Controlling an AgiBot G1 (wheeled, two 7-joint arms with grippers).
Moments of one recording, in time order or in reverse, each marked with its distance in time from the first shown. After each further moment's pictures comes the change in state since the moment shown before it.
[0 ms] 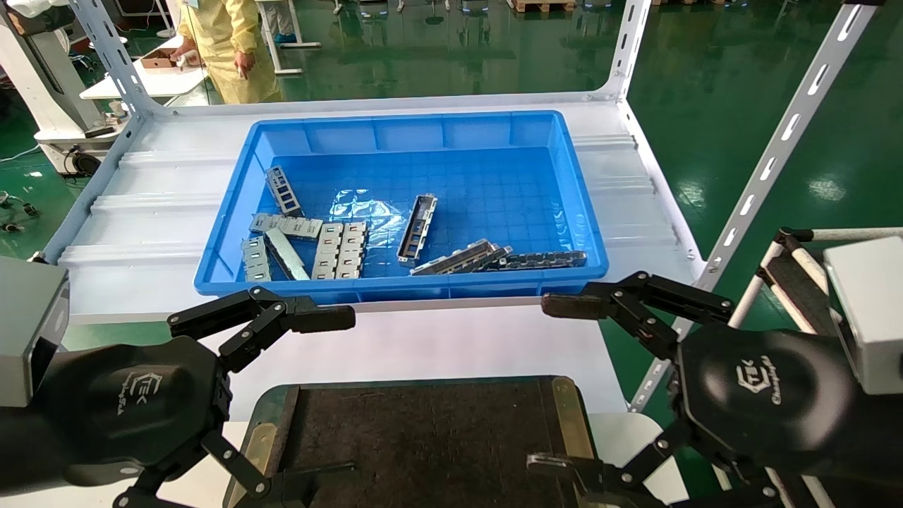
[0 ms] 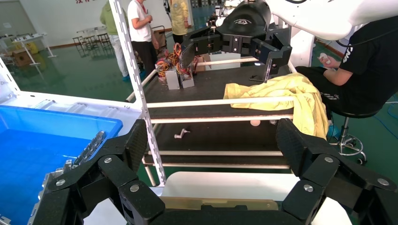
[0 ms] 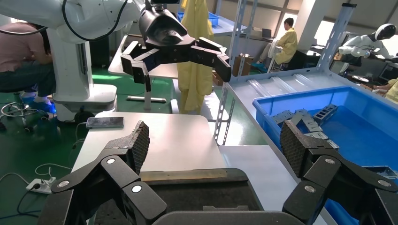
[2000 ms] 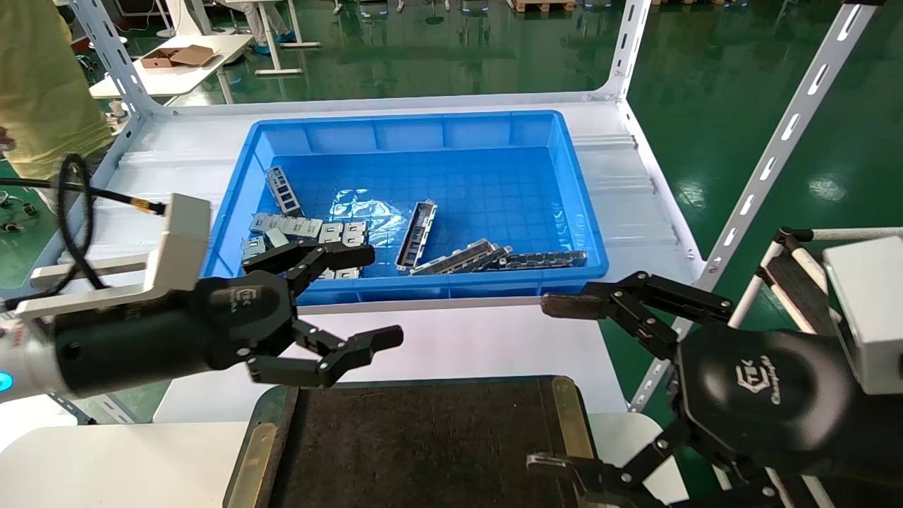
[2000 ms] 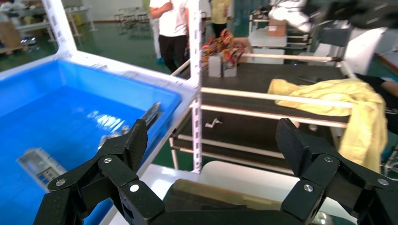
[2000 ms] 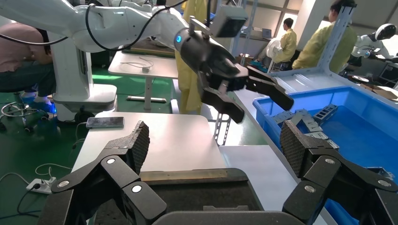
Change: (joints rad) left arm -0.164 0.206 0.105 0.340 0.203 -0.116 0.039; right arm -0.002 -0.005 0.013 0.000 -0.008 -0.006 0.006
